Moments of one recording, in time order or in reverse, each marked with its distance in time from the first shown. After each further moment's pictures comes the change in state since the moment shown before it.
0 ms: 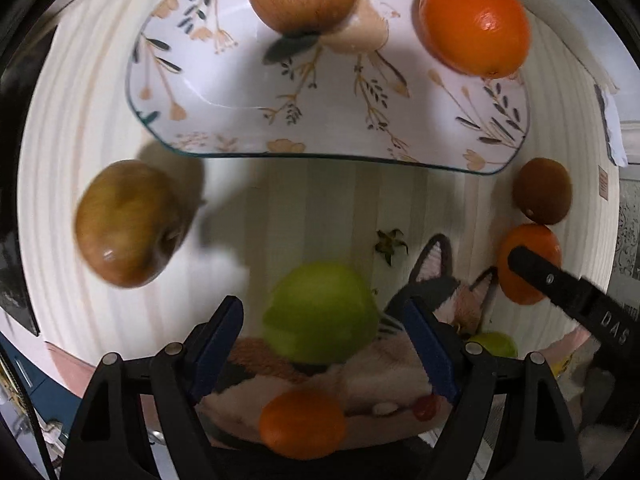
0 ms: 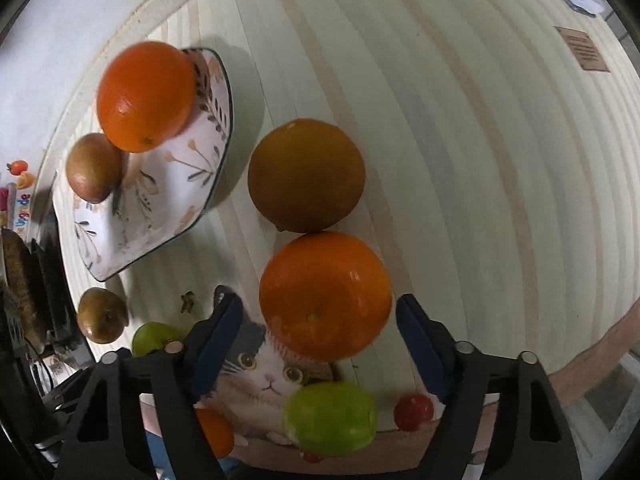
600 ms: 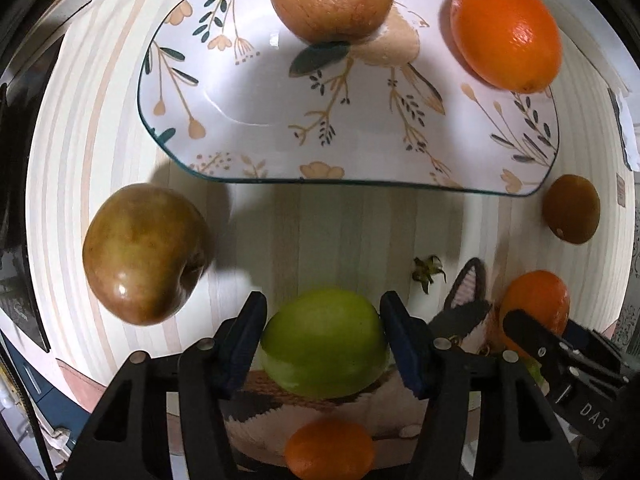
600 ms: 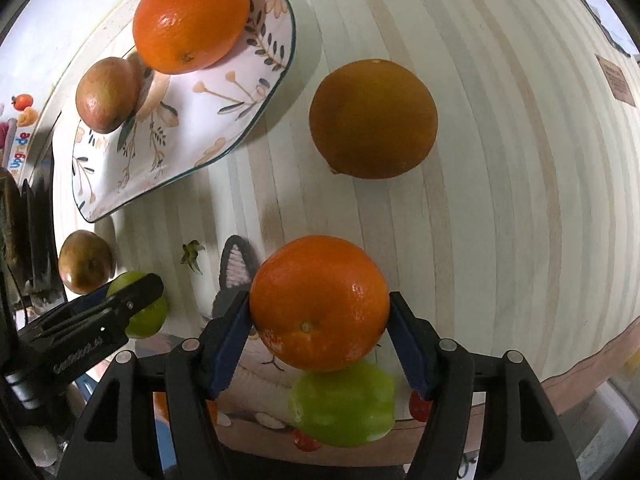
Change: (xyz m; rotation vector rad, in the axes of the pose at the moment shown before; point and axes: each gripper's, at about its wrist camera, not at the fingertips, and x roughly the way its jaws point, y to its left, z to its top) left arm 0.002 0.013 0.010 0.016 -0.051 0.068; right arm 0.024 0.038 -0.023 -0.141 0.058 -0.032
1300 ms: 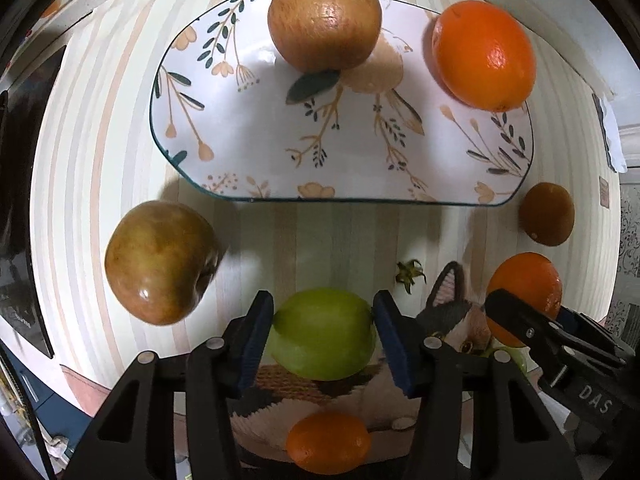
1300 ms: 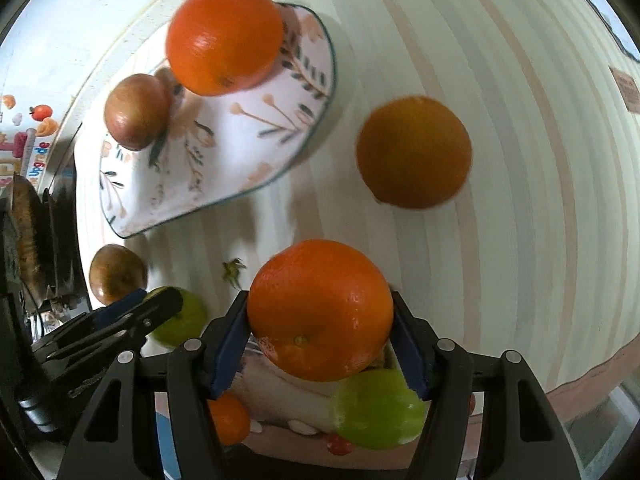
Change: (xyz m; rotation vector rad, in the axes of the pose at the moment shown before) left arm -0.025 -0.004 -0.004 0.021 -0.038 -0.034; right arm -0.017 0.008 0.010 -0.008 -0.032 0.067
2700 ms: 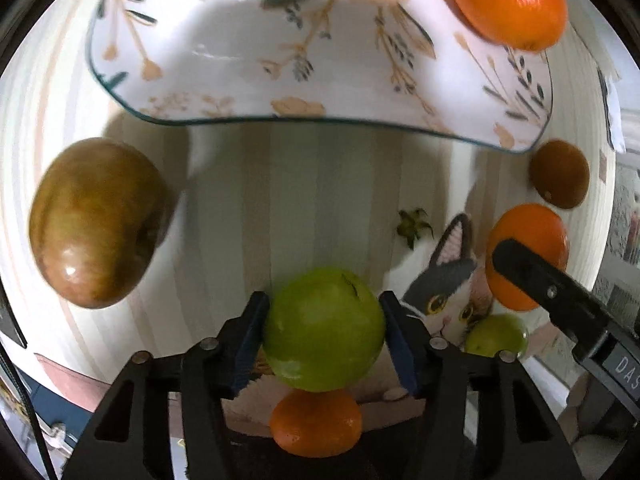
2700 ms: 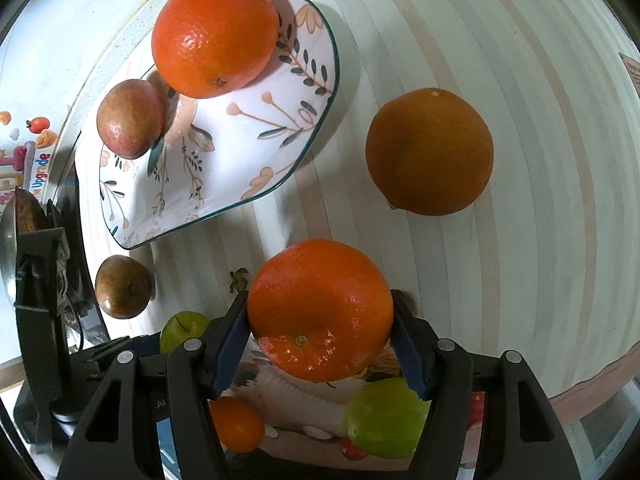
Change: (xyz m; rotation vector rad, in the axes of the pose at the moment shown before) left arm 0.069 0.023 -0.013 -0.017 0.199 -0.092; right arm 0.006 -0.002 0.005 0.048 0.029 0.034
